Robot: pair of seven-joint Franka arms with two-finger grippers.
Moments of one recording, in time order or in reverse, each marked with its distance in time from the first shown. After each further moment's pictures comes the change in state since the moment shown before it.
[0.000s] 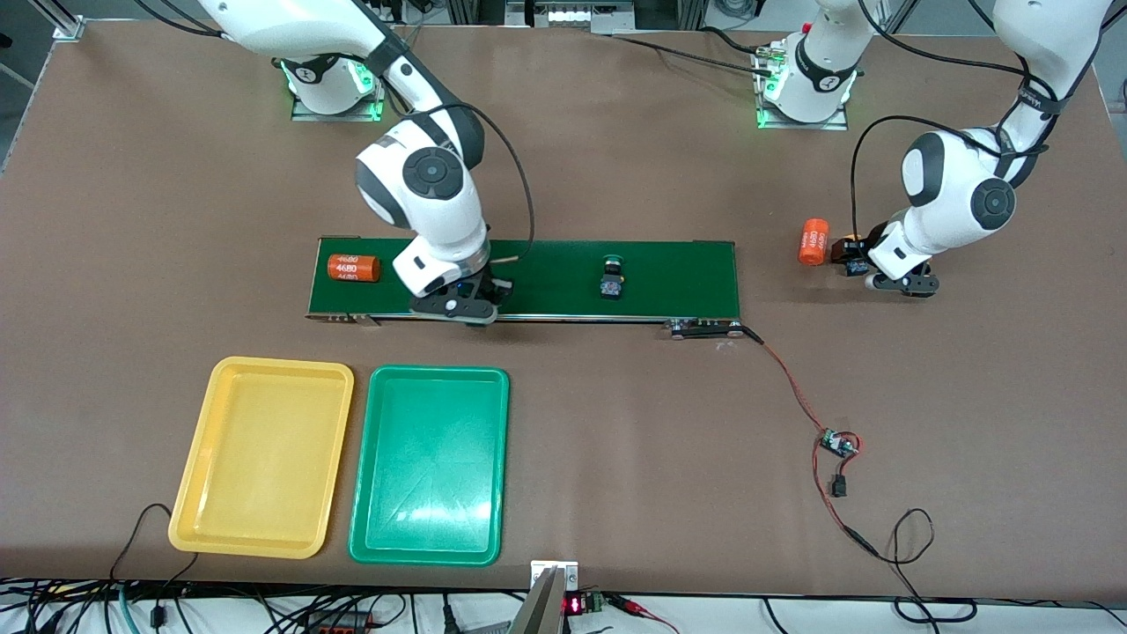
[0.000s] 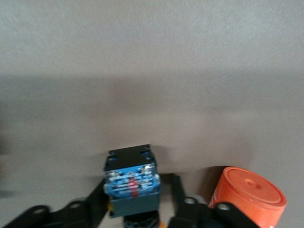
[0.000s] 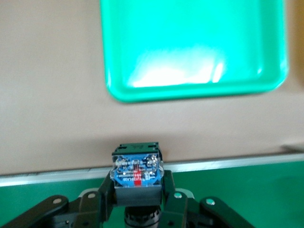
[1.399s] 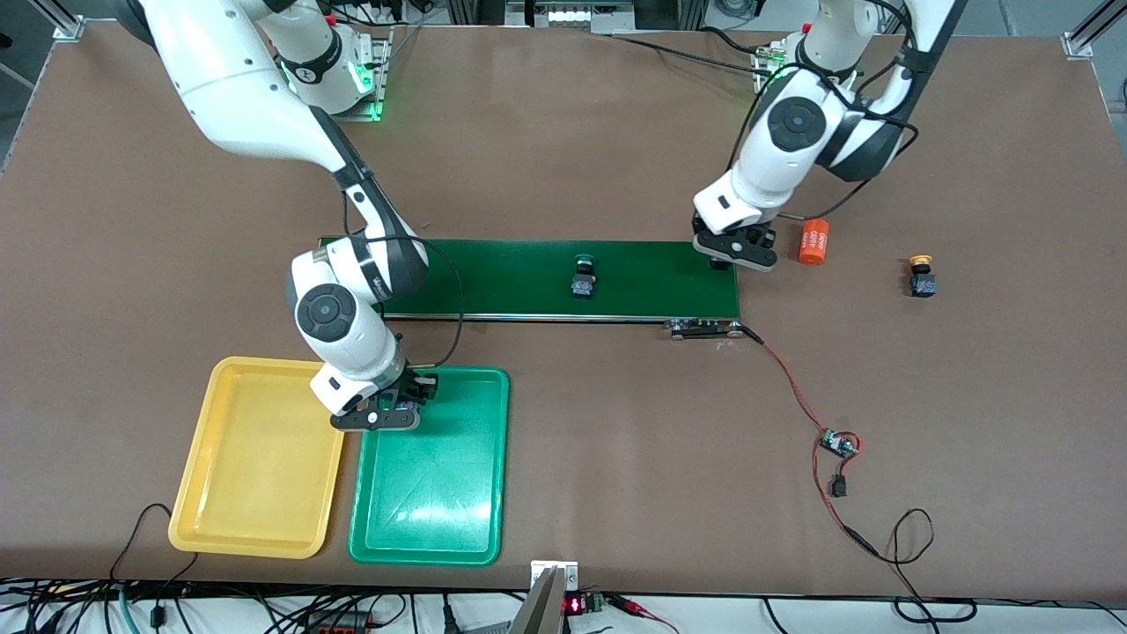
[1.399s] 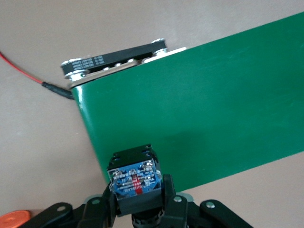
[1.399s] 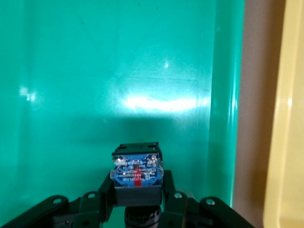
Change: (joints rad) left arm -0.389 -0.166 -0.307 0.158 -0.002 -0.091 -0.385; right arm 0.020 0.308 -0.280 0.290 0.207 0.108 -0.484
